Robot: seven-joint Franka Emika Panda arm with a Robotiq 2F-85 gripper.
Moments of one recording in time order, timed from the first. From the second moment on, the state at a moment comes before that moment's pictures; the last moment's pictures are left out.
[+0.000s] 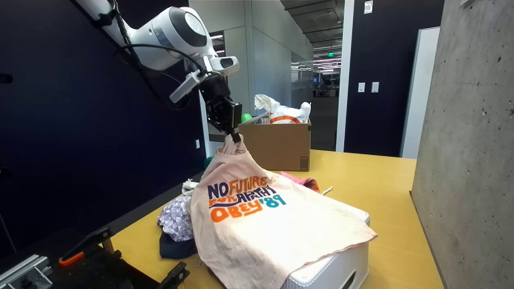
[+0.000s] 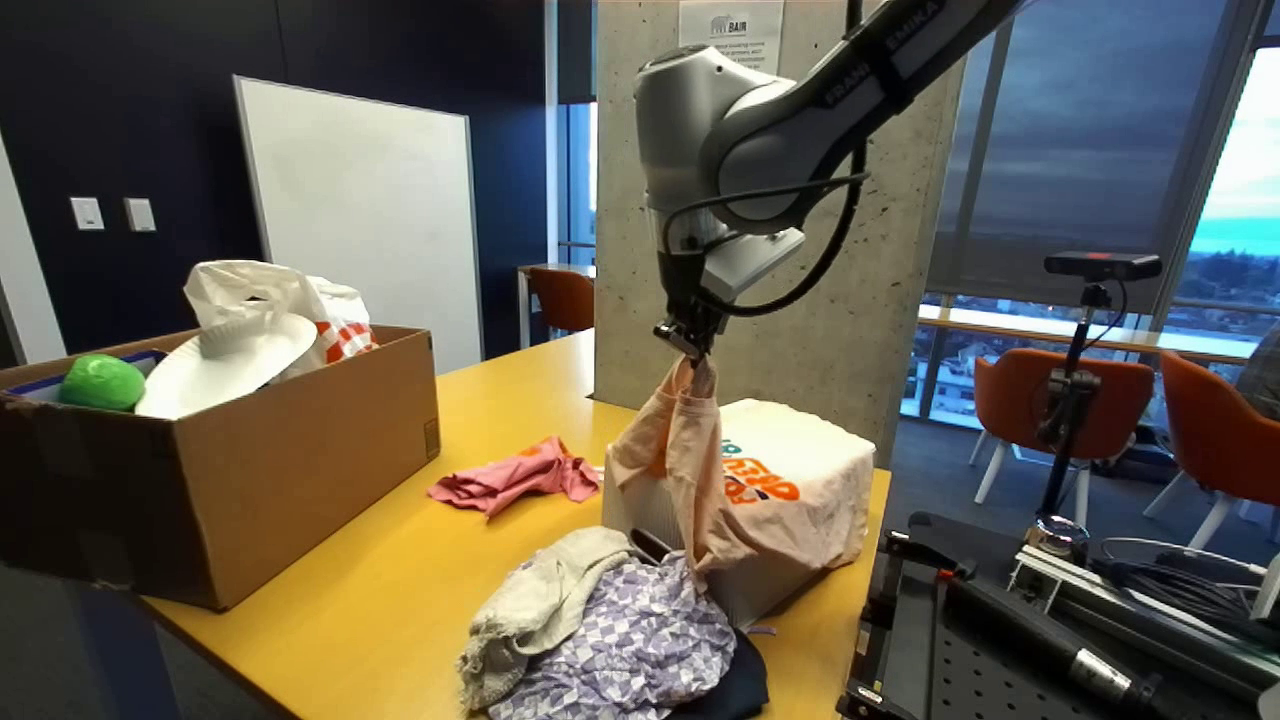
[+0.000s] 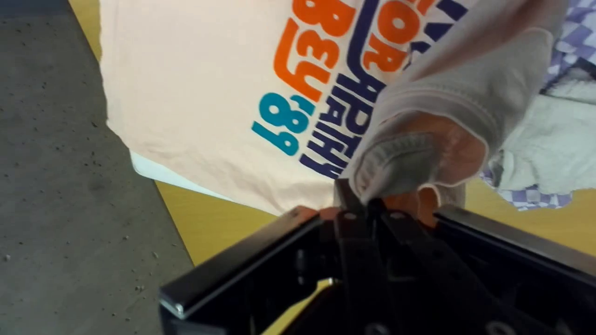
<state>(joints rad) 0.17 0.30 -0.18 -1.96 -0.45 2.26 0.48</state>
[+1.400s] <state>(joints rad) -0.20 0.09 -0.26 -2.36 -0.59 2.38 0.54</state>
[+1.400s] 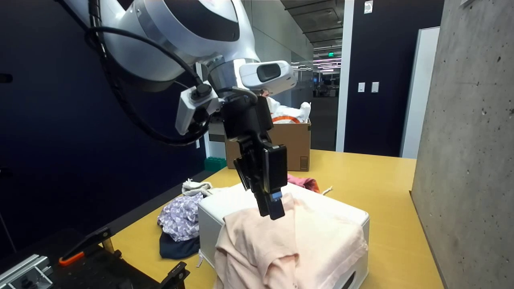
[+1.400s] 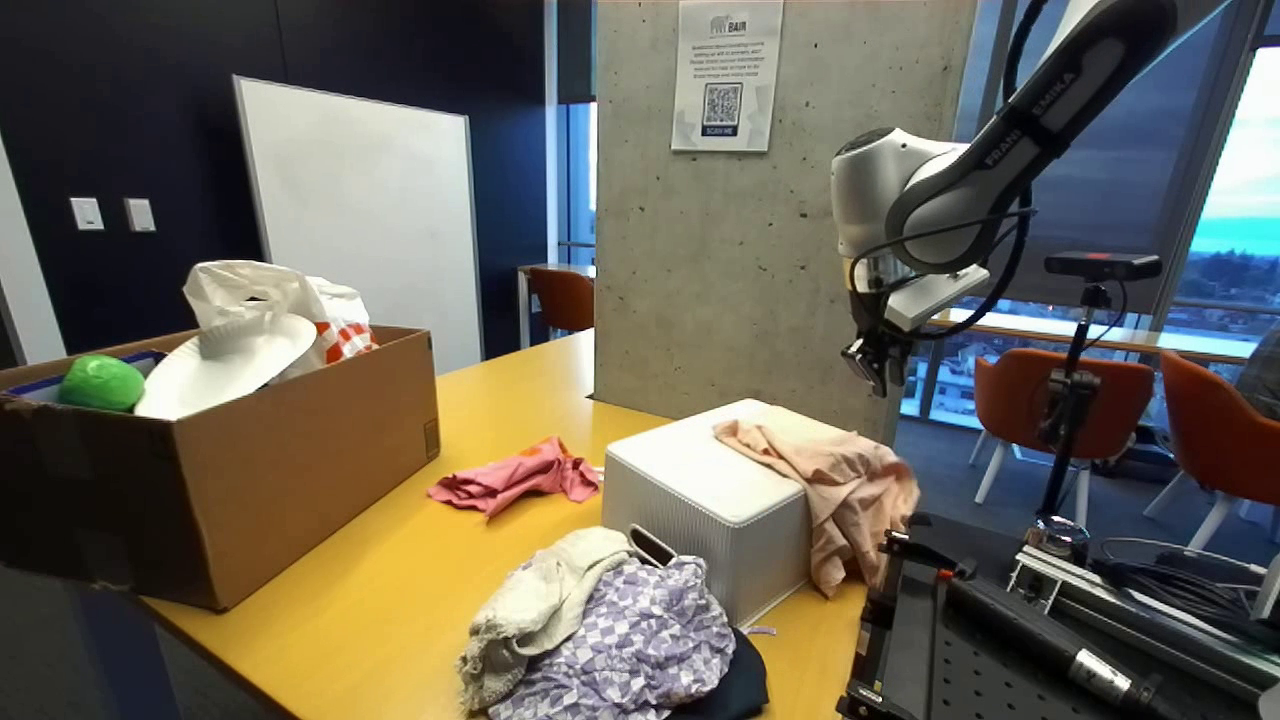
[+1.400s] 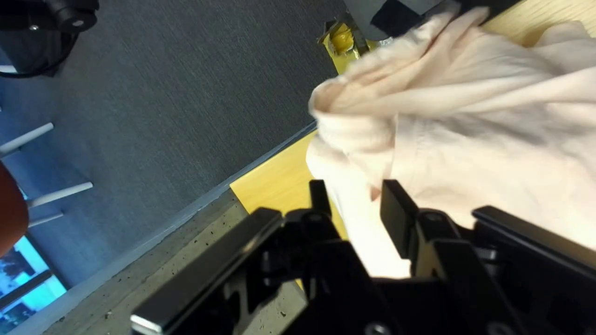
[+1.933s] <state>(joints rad) -0.20 0.08 -0.25 -2.37 -0.55 2.44 0.56</state>
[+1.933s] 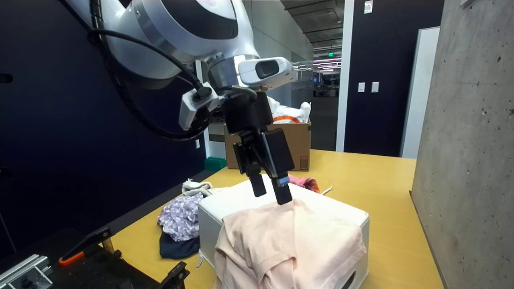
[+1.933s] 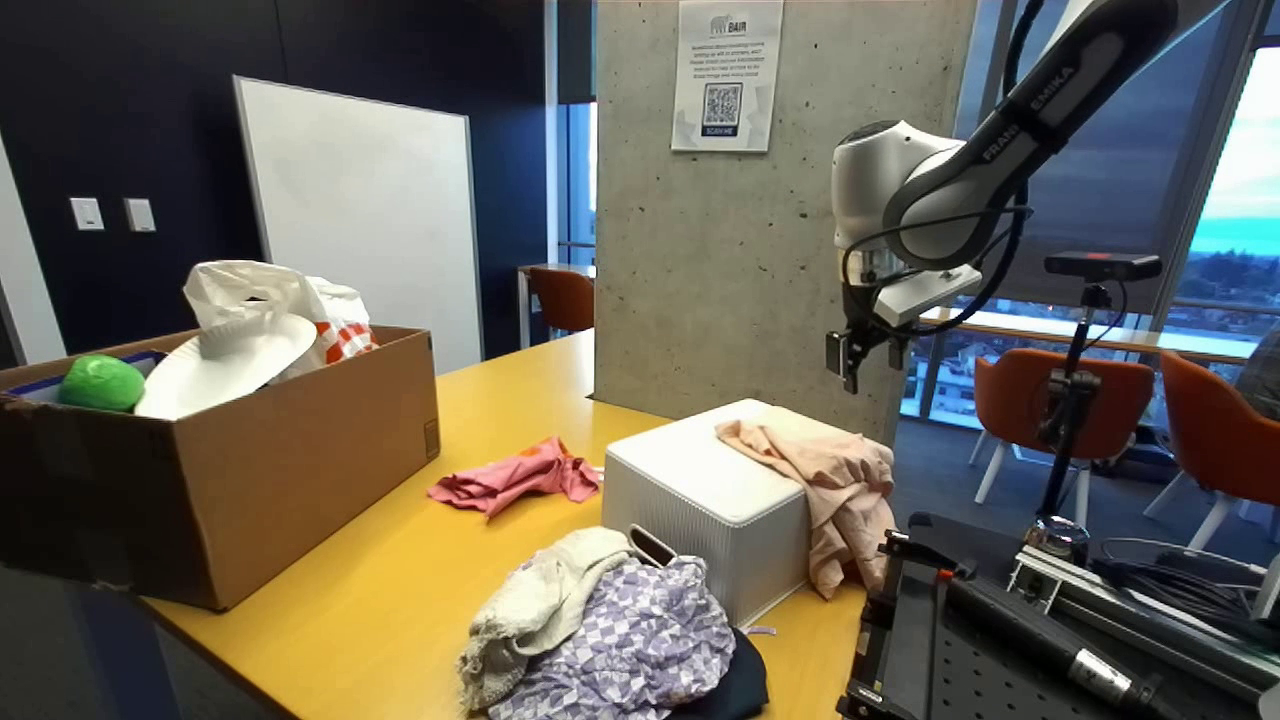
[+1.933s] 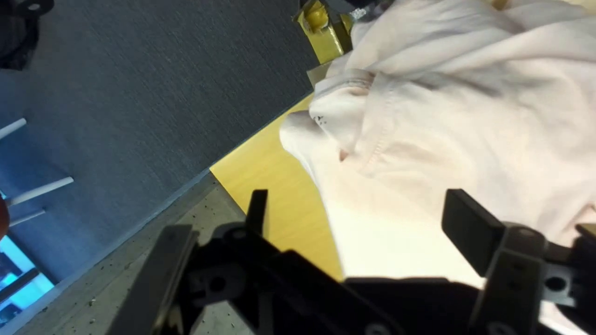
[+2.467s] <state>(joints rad) -0.17 0.17 -0.21 -2.37 -0.29 2.72 0.45</state>
